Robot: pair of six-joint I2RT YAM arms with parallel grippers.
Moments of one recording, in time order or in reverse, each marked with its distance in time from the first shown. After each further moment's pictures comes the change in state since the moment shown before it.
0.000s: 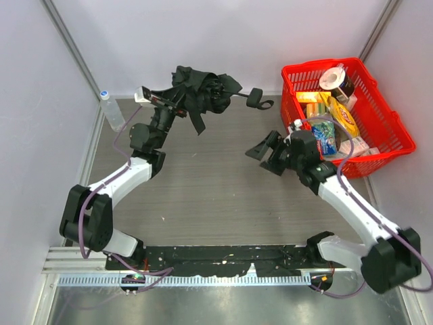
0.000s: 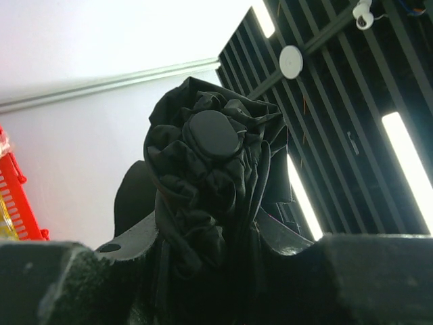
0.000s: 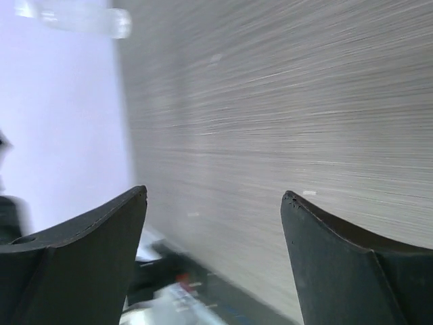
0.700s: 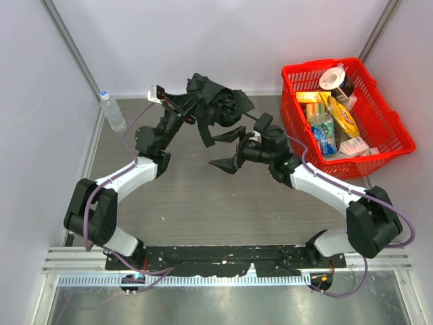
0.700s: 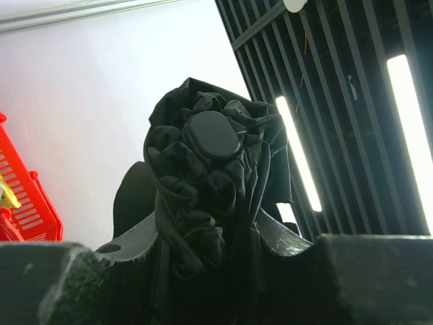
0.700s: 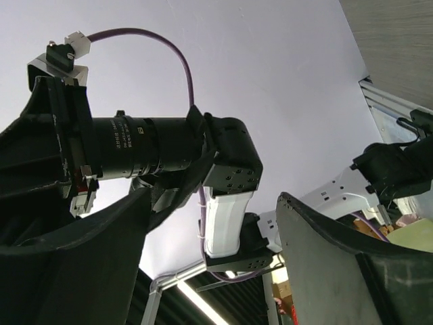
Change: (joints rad) left arm -0.037 0.063 0.008 0.119 0.187 -0.024; right arm 0.163 0.339 0.061 0.627 -0.433 1.121
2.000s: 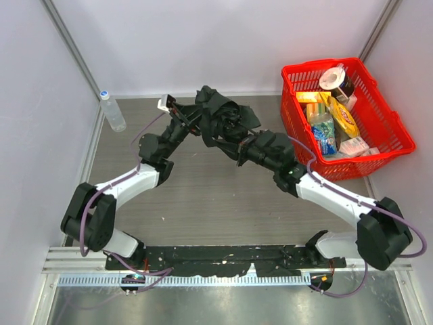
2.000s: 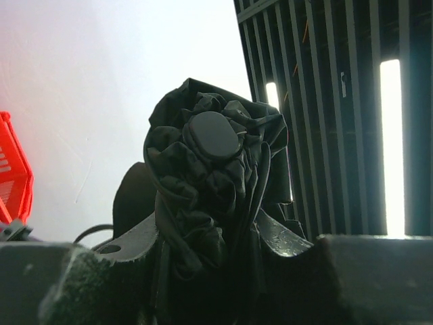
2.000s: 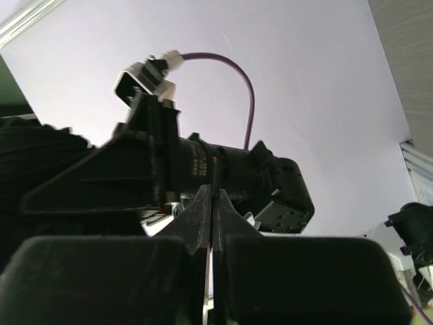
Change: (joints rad) left arm -0.071 -0.014 -0.058 0.000 0.028 -0.113; right arm 0.062 -0.083 -0.080 0.128 0.256 0.046
